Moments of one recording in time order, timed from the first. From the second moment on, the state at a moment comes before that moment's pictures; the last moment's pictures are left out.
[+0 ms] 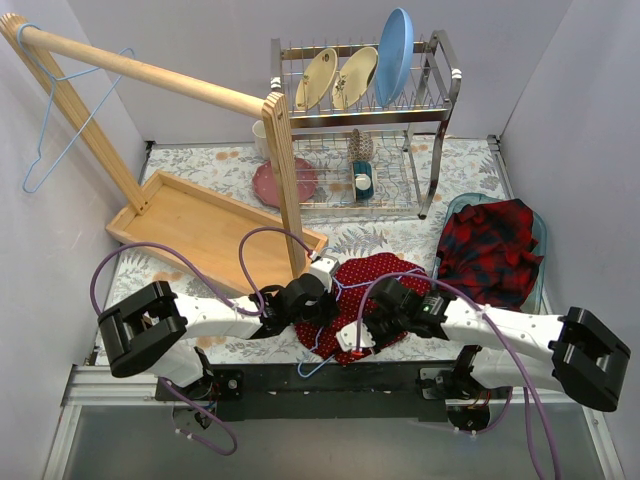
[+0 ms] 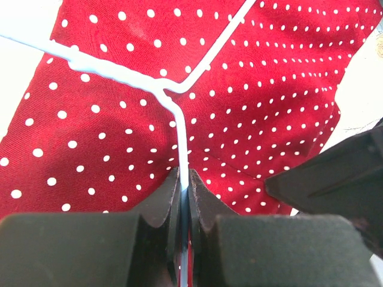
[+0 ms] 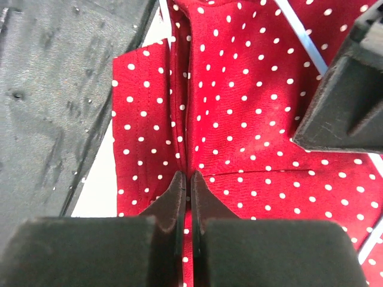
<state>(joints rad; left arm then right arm) -1.08 1.44 0.55 0.26 -0.11 -0.60 1.04 1.13 0.50 -0.38 -0.41 -1.00</state>
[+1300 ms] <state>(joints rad) -1.08 1.44 0.81 0.15 -0.29 -0.42 0.80 0.76 0.96 -1.23 -0.70 -1.26</state>
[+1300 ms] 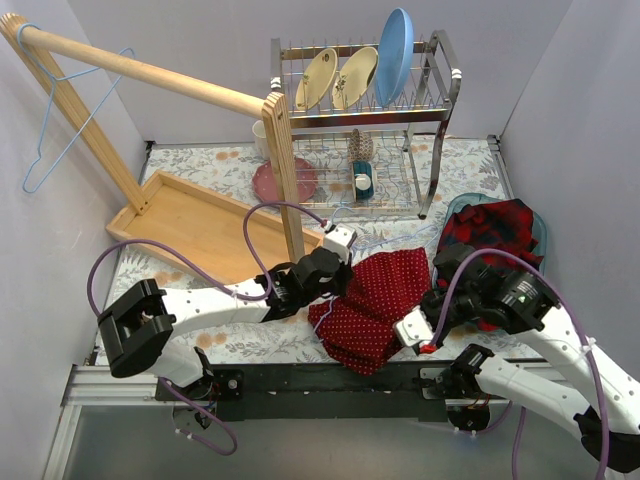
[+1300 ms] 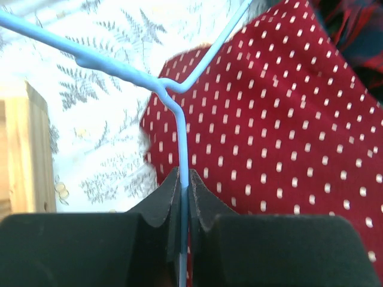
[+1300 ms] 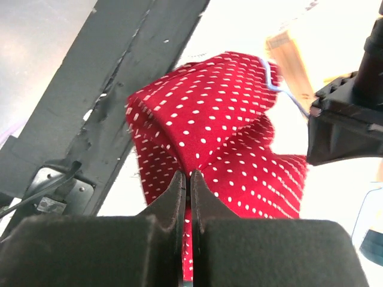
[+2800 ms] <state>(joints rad) -1.02 1.37 1.26 -0.25 -0.34 -0.19 0.62 0.63 0.99 -1.34 -0.84 -1.33</state>
